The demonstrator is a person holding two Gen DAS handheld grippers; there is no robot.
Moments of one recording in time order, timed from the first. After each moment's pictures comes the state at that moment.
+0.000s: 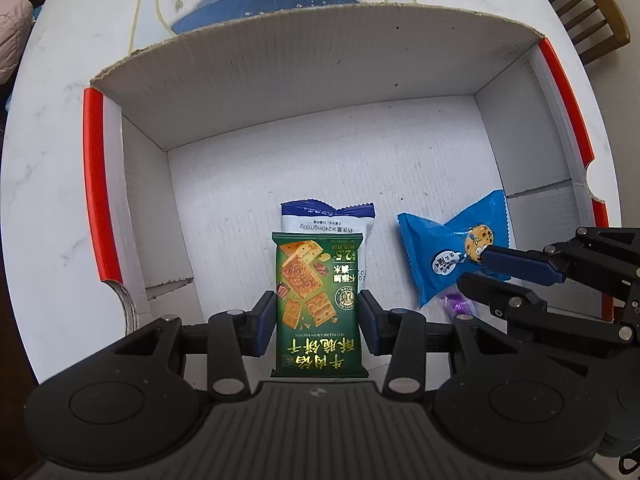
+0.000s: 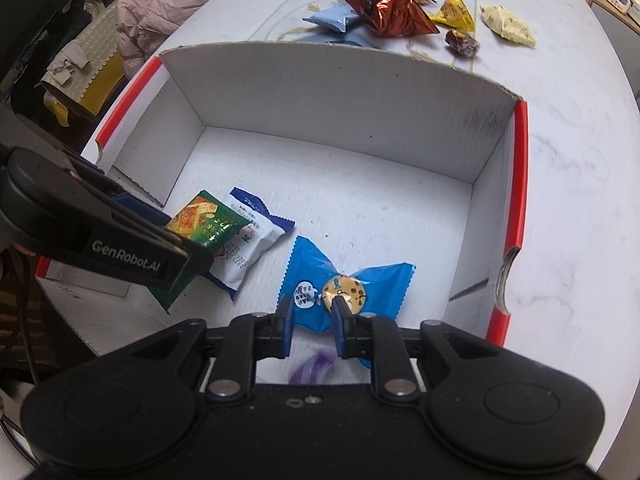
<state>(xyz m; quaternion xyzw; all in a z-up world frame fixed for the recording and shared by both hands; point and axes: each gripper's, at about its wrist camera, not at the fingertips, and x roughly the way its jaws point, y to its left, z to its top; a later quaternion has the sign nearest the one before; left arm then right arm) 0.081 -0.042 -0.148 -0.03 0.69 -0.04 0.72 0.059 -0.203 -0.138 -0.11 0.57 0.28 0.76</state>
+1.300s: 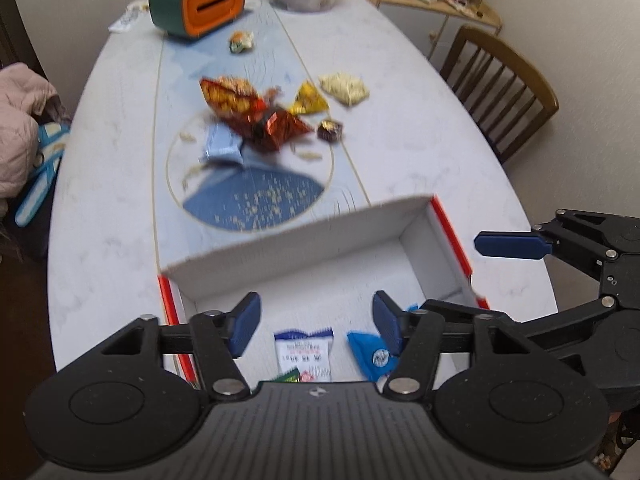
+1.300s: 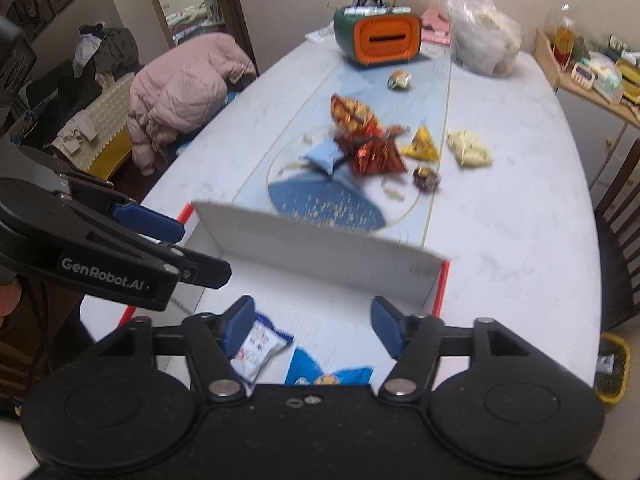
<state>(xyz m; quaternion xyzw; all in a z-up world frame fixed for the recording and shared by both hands) 0.084 -0.037 -0.011 -0.02 0.53 -0.09 0.84 0.071 -0.214 -0.026 -0.09 0.45 0.29 0.84</state>
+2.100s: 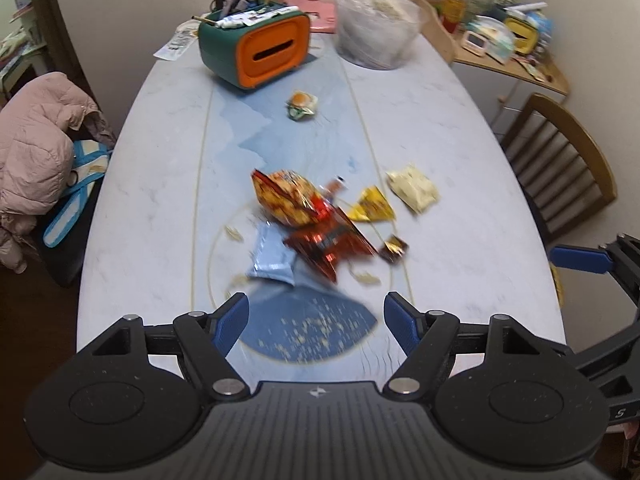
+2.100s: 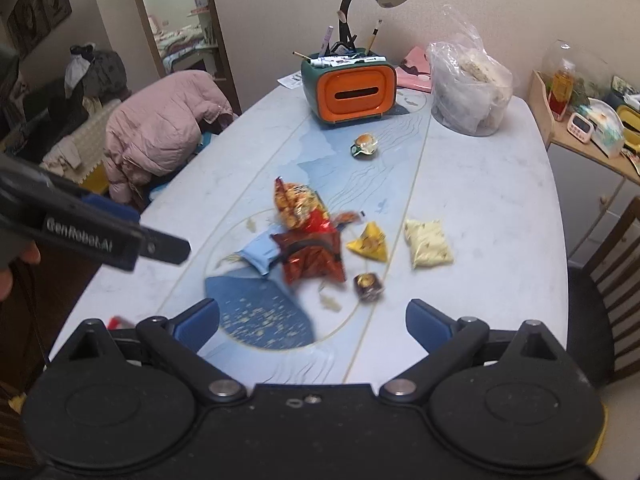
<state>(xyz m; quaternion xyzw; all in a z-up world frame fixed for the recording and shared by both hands) 0.238 -0.009 0.014 -0.05 0.52 0.00 0.85 0.224 -0.225 0.001 -0.11 0.43 0.29 0.85</state>
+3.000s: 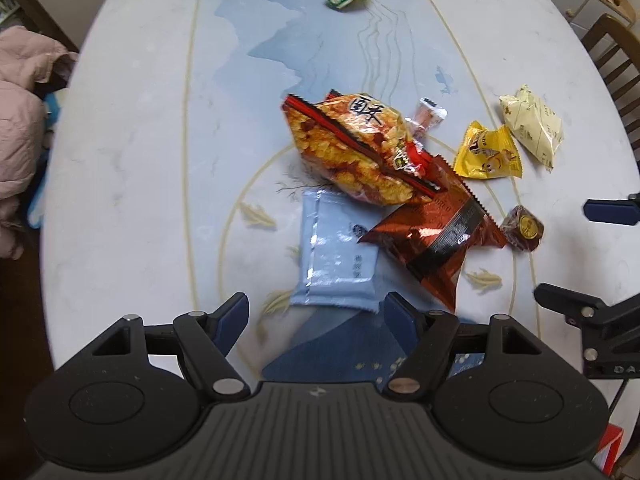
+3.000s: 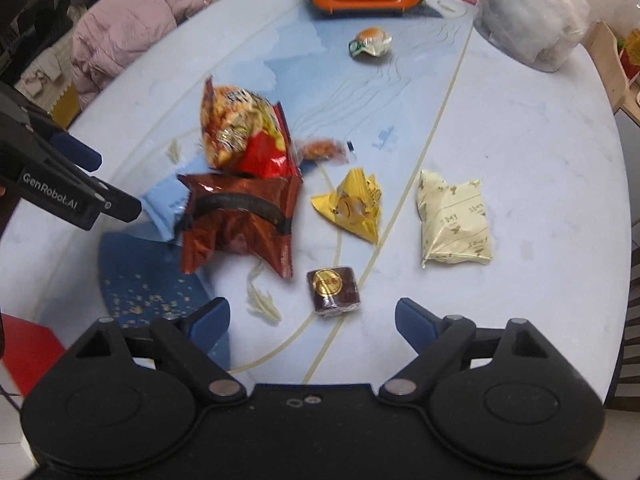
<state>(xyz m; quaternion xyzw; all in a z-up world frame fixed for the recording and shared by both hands) 0.355 0.037 -0.143 -0.01 0.65 -0.01 0.76 0.349 -0.182 -0.137 -0.19 0.53 0.30 0.77</state>
